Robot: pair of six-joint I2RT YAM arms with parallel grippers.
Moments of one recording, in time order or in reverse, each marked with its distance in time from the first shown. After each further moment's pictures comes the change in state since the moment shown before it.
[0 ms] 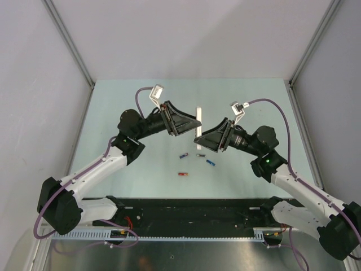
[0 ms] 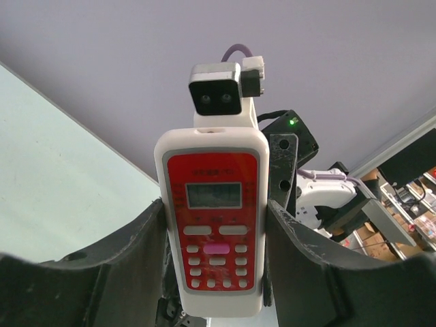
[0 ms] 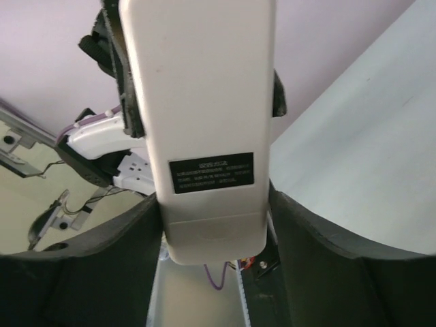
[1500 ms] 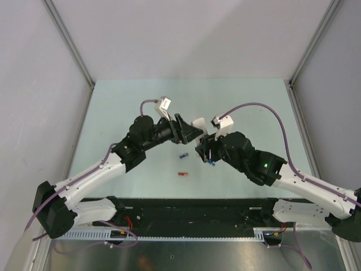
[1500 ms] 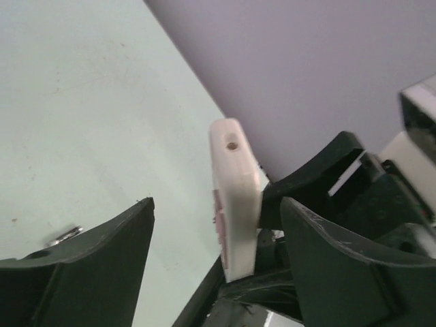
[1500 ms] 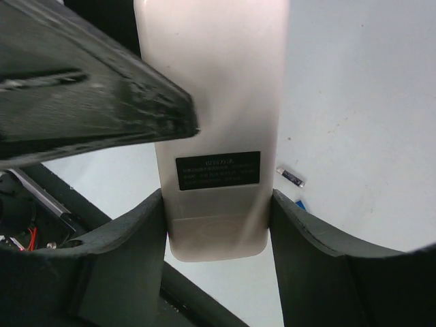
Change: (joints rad) left arm -0.121 -0.074 -0.019 -0.434 -0.398 0.243; right arm 0.431 0.034 0.287 -0.875 0.949 -0.568
